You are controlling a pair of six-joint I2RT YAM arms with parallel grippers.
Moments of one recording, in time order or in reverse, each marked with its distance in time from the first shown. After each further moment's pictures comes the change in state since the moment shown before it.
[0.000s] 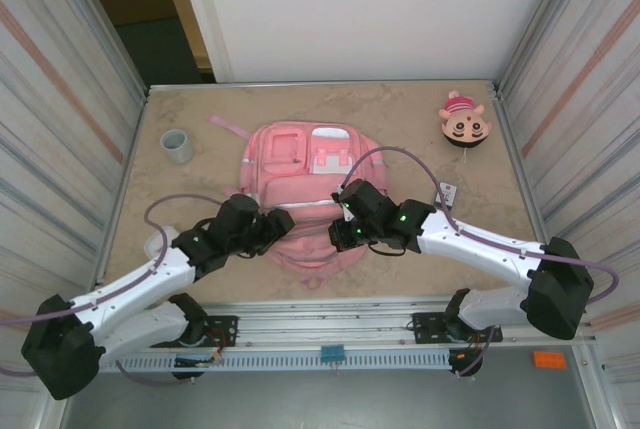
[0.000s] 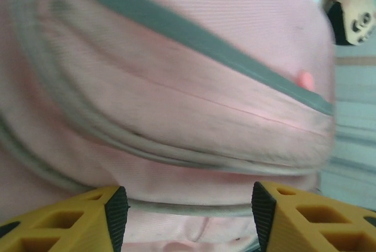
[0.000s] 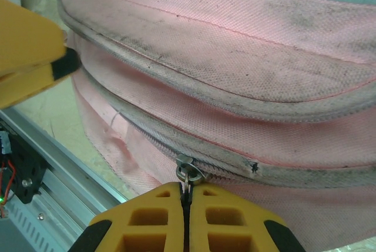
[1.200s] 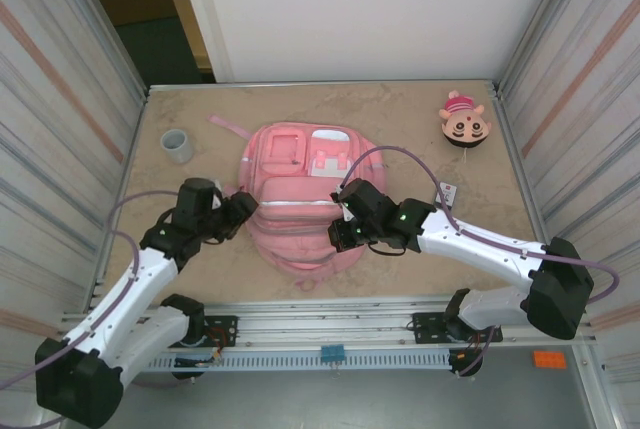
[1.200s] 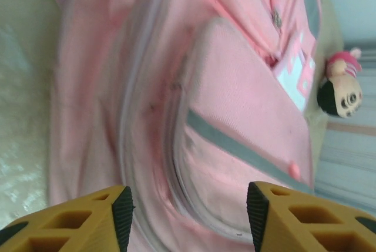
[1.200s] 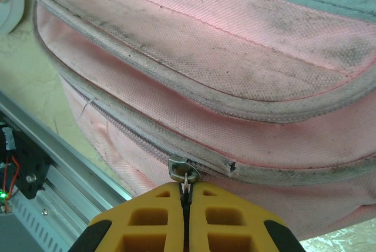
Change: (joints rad) left arm 0.352 -0.110 0.024 -0.164 0.136 0.102; right arm 0.000 0.000 0.018 -0.025 -0.003 0.000
